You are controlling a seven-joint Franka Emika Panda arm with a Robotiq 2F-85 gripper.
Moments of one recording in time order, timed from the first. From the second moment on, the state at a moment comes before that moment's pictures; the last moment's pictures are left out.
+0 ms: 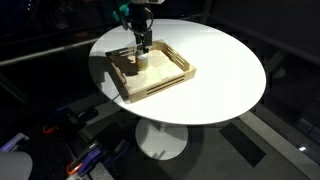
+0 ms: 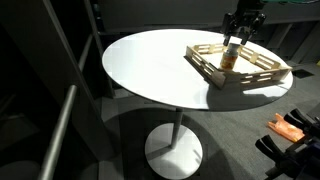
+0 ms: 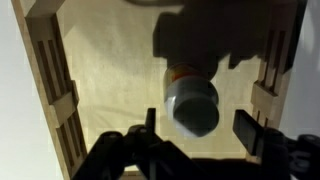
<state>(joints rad) 0.04 0.18 0.01 -2.20 0.00 2.38 0.41</state>
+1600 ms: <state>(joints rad) 0.04 0.18 0.01 -2.18 0.00 2.38 0.41</state>
